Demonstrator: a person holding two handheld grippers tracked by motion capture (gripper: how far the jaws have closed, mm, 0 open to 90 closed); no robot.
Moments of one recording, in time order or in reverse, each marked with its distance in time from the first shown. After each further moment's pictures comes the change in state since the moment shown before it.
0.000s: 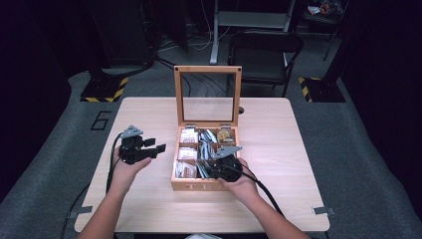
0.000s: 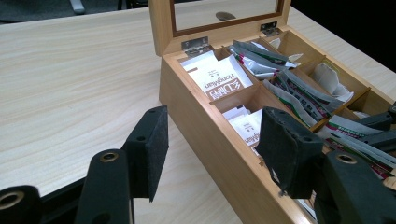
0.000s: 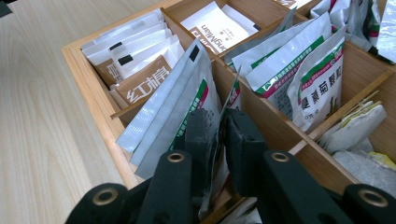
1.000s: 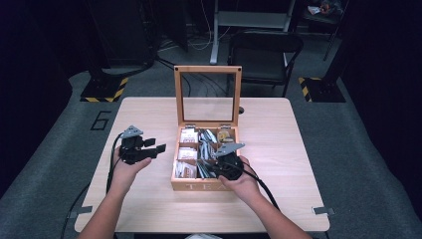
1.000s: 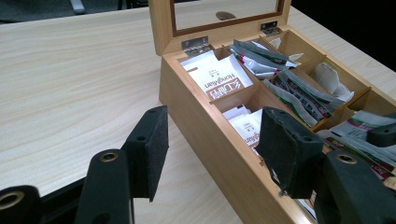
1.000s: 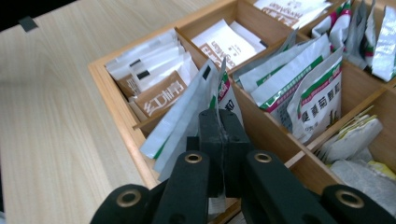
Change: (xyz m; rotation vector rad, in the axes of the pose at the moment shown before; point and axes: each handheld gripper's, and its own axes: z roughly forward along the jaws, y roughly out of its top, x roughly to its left) left arm 0.000 0.000 0.000 0.000 0.000 0.004; right arm 0.001 0.010 -0.014 -0.025 0.044 0.008
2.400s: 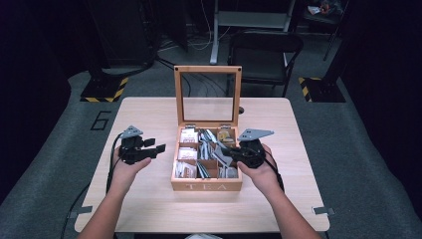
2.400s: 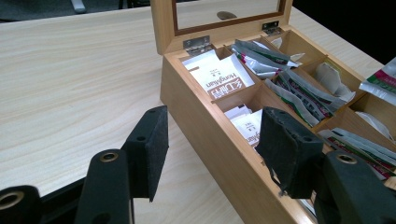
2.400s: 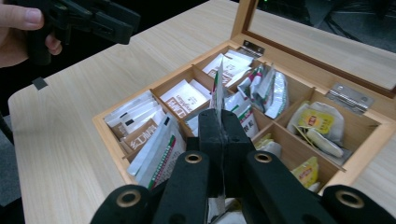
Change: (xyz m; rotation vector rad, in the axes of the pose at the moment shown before) left arm 0.001 -0.001 0.000 0.000 0.001 -0.004; right arm -0.027 0.018 -0.068 -0.148 -0.049 0.064
